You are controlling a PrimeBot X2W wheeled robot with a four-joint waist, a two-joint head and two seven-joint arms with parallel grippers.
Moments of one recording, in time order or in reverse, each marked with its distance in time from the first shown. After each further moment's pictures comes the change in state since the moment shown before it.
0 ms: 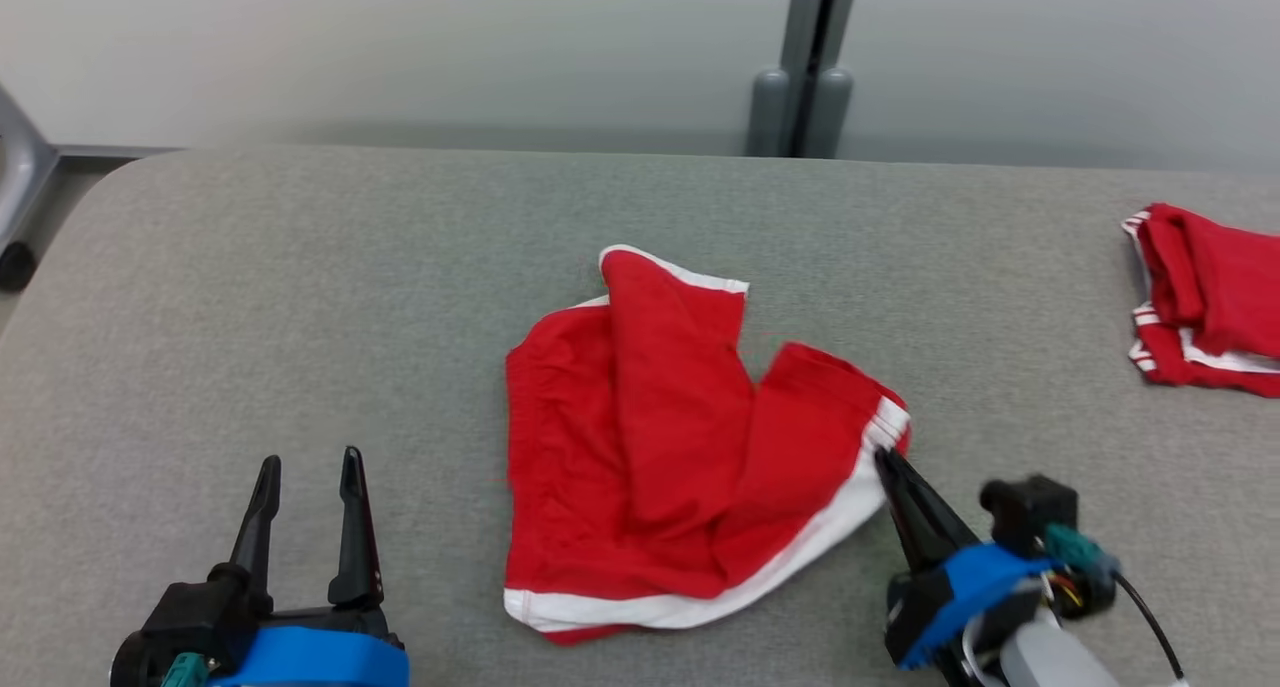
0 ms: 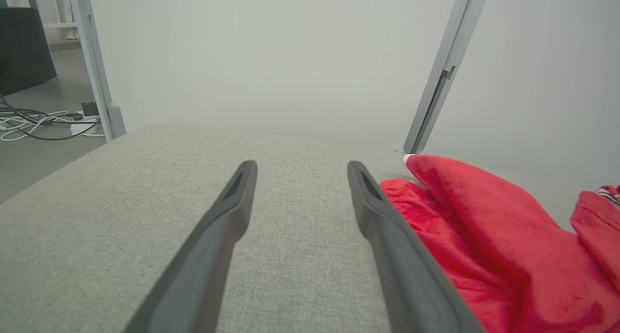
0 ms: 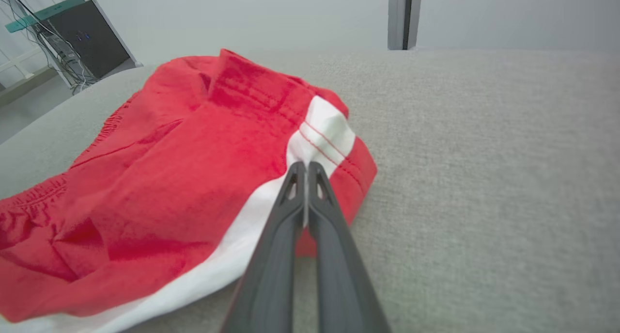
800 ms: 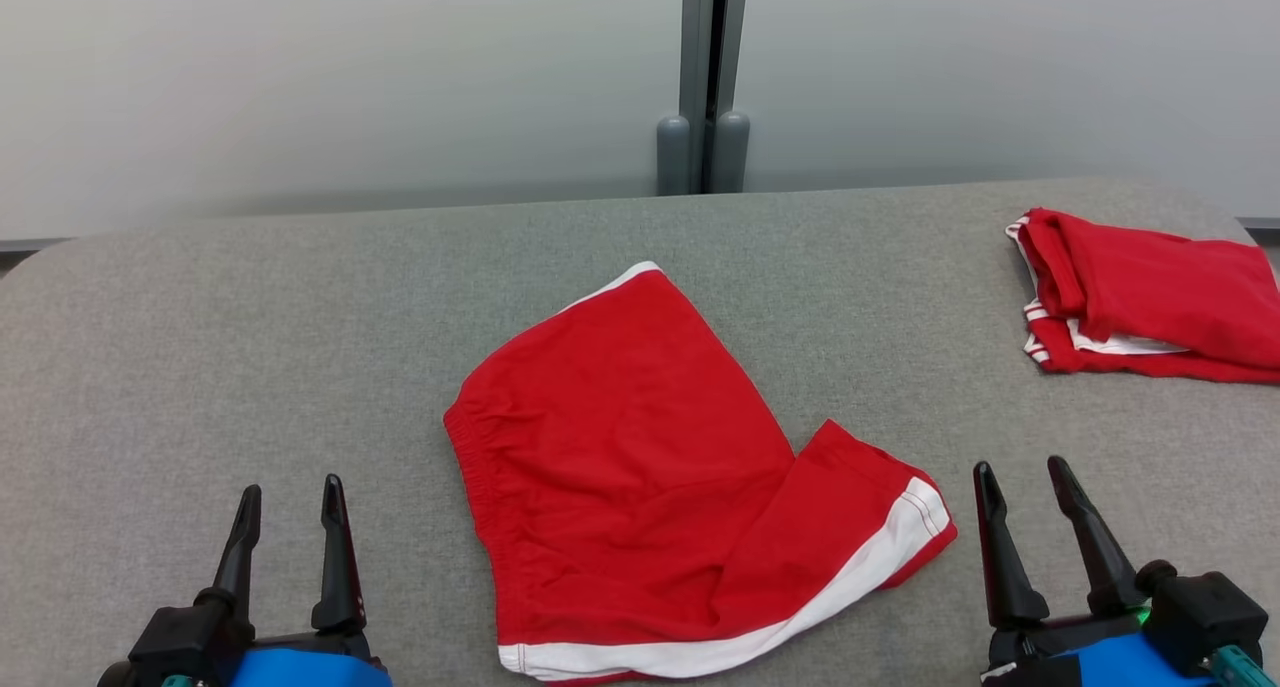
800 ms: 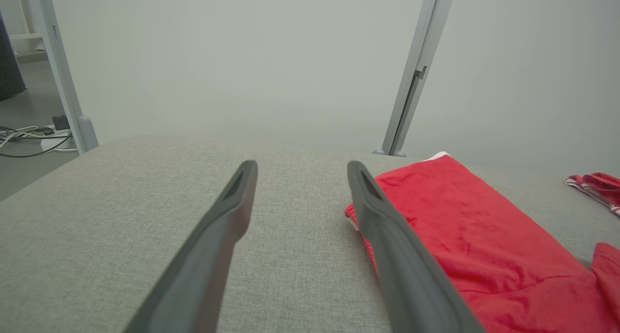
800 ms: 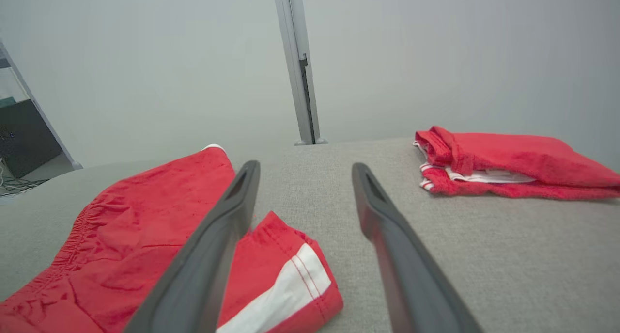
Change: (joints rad) left arm 0.034 0.000 0.038 0.012 0.028 -0.004 0.000; right arm 0.381 0.041 -0.263 -0.573 -0.114 0.000 0.000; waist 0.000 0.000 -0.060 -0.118
